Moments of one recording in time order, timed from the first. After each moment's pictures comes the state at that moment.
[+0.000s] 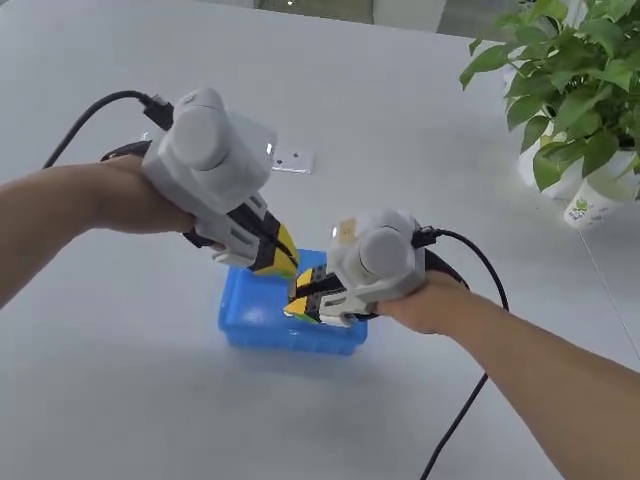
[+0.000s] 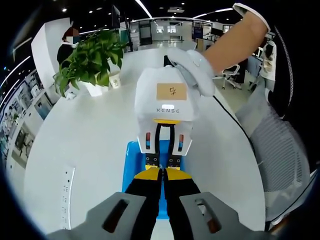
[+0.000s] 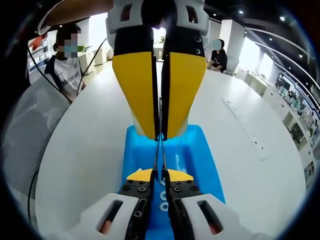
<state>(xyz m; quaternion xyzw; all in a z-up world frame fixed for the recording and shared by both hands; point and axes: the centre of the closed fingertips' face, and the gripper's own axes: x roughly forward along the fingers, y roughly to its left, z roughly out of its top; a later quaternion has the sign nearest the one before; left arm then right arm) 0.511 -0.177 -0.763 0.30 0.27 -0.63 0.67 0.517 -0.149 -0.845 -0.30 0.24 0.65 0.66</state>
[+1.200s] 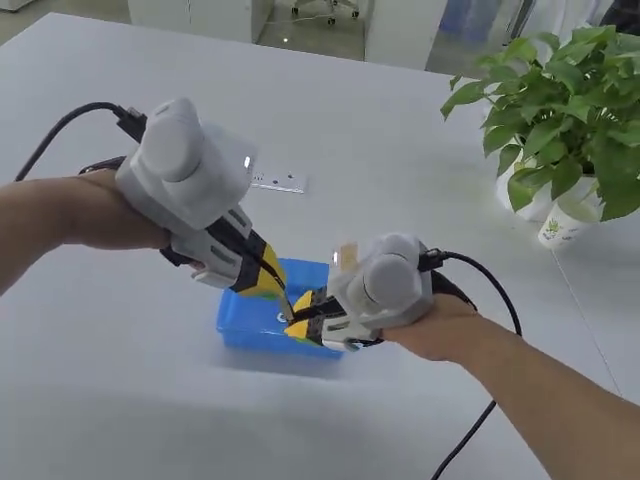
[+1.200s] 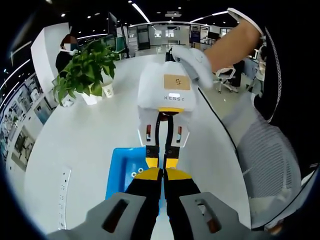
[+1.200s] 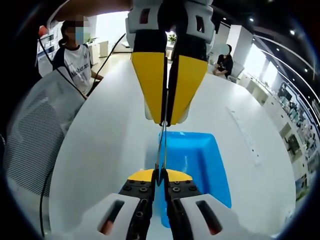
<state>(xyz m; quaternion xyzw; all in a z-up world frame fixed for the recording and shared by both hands) 0.457 -0.174 -0.736 0.29 0.25 -0.64 0.67 0.465 -0.163 -0.815 -0.34 0.22 0.65 0.65</state>
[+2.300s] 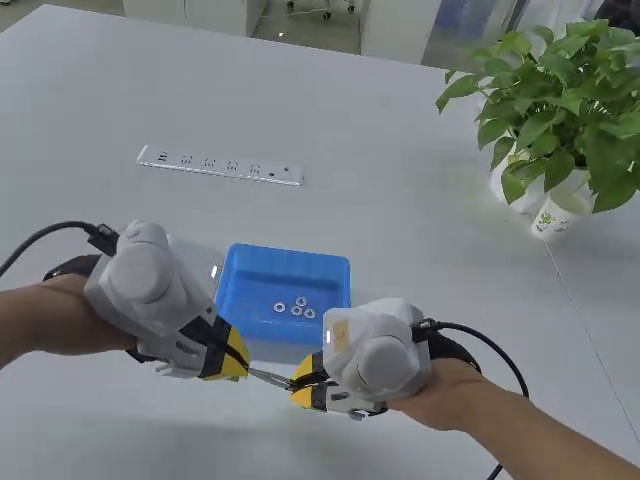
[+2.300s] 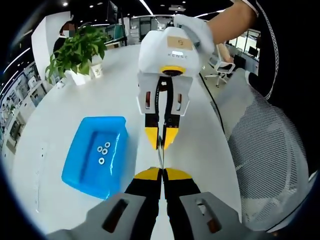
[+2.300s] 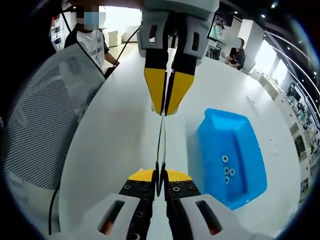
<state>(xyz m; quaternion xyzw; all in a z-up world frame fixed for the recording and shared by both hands) 0.395 -0.158 -0.816 0.28 0.30 -0.63 0.66 0.399 -0.187 -0.864 -0.37 0.25 0.66 0.61</state>
